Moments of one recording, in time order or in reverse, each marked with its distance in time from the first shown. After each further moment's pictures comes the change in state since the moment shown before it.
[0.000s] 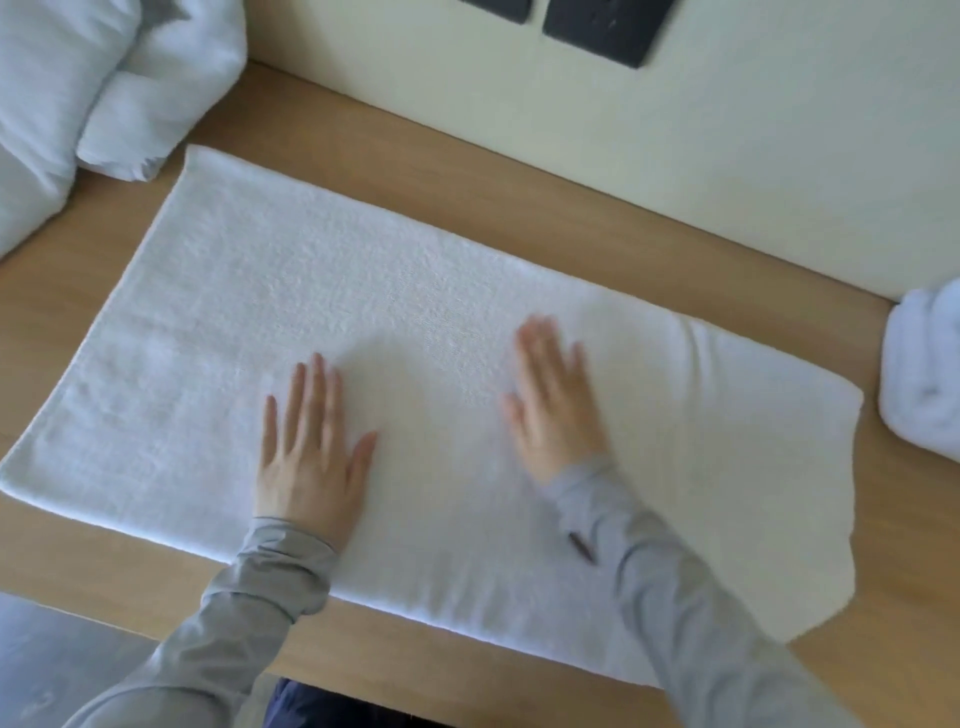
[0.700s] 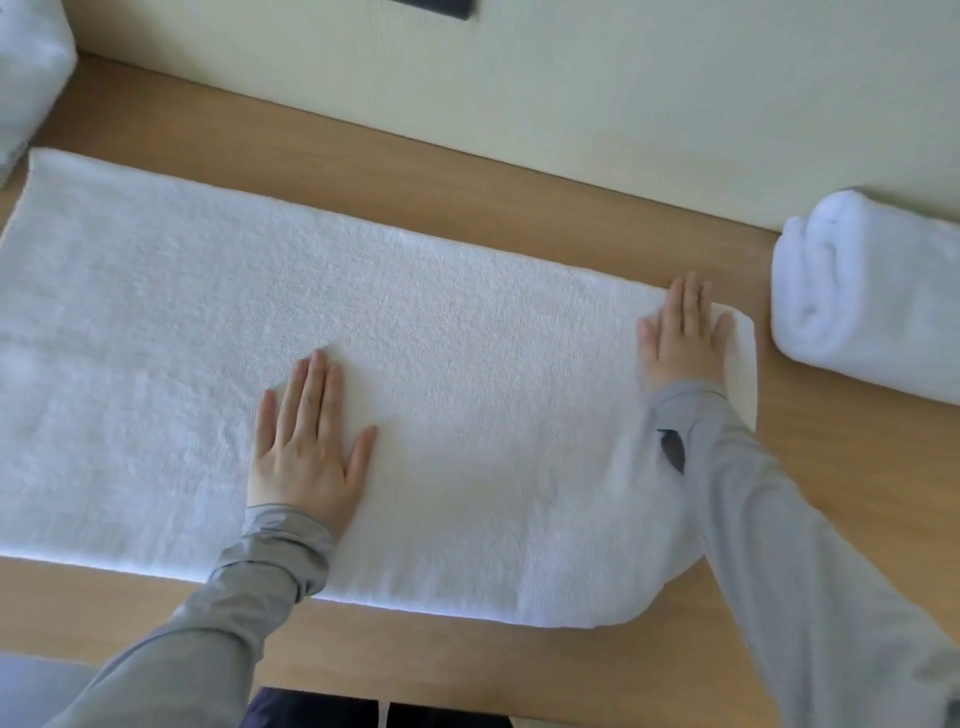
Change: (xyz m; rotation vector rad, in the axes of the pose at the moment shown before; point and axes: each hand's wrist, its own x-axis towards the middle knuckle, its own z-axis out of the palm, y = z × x) left_hand -0.009 0.075 0.027 0.038 -0.060 0.113; right_hand -0.053 0.200 -0.050 -0.126 -0.087 0.629
